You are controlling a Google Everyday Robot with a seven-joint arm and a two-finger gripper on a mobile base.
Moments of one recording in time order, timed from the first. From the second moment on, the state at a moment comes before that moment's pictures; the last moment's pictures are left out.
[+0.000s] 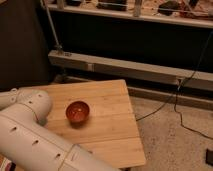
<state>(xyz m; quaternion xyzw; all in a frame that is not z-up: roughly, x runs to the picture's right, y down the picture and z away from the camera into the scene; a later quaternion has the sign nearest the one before) -0.605 0.184 0.840 -0.29 0.17 0.58 0.74</state>
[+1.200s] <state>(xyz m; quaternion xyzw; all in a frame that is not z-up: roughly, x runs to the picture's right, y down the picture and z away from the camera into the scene) -0.603 0.181 0.839 -0.29 0.17 0.57 0.75</state>
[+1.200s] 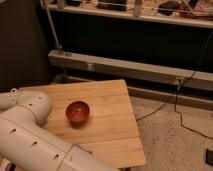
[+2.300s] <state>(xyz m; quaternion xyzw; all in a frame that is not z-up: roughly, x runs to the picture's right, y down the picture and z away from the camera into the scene) -0.529 0.188 0.742 -0.28 0.16 0.51 0.79</state>
